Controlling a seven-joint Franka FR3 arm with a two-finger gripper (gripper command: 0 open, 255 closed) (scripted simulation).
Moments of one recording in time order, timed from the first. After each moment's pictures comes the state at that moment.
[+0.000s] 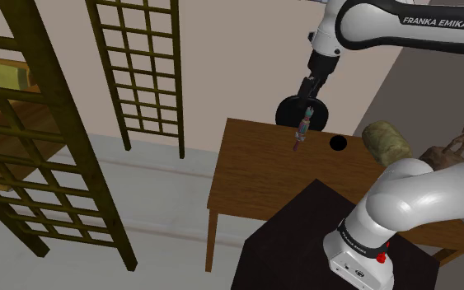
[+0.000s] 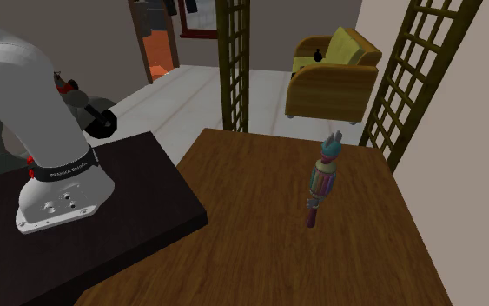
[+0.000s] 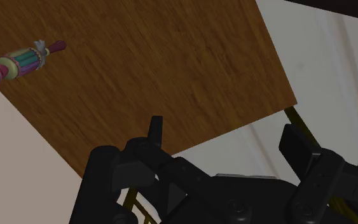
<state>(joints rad) -0.02 -0.76 -0.02 -2.39 -0.12 1.72 -0.16</state>
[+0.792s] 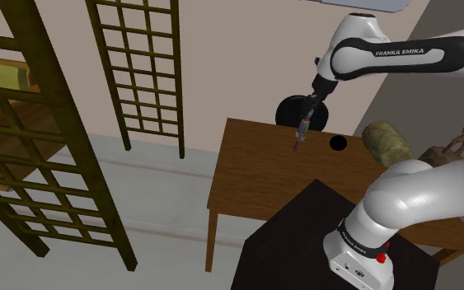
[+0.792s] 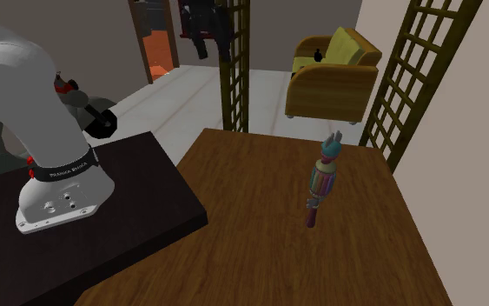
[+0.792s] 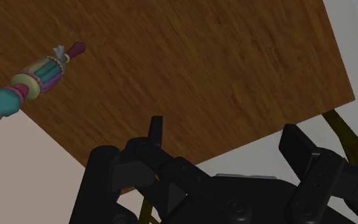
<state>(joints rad) -0.09 -0.69 -0.23 -2.57 -0.19 2.05 -0.30</state>
